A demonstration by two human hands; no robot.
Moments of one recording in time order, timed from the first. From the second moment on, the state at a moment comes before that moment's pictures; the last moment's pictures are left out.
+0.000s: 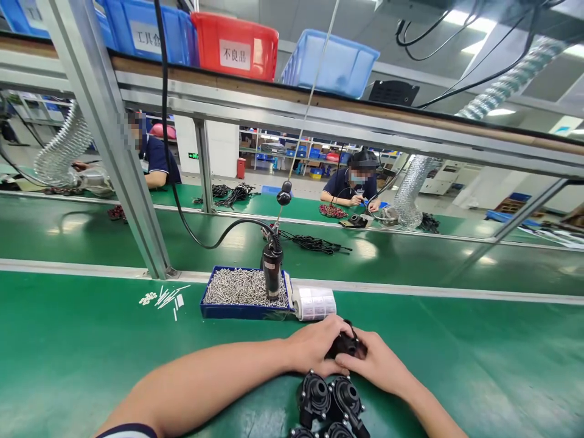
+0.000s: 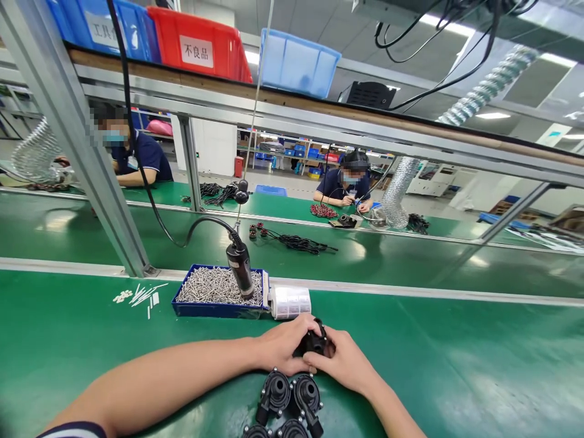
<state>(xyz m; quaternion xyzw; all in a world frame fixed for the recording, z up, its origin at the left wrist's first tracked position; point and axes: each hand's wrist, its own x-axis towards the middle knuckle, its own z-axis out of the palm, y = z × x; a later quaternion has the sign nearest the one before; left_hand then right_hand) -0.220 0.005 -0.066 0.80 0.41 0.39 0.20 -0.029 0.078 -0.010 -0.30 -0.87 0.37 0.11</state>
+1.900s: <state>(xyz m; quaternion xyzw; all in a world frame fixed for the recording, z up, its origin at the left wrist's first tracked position) -0.222 0.000 -0.058 0.82 0.37 0.38 0.19 -0.009 0.090 -0.007 -0.28 -0.84 0.46 0.05</state>
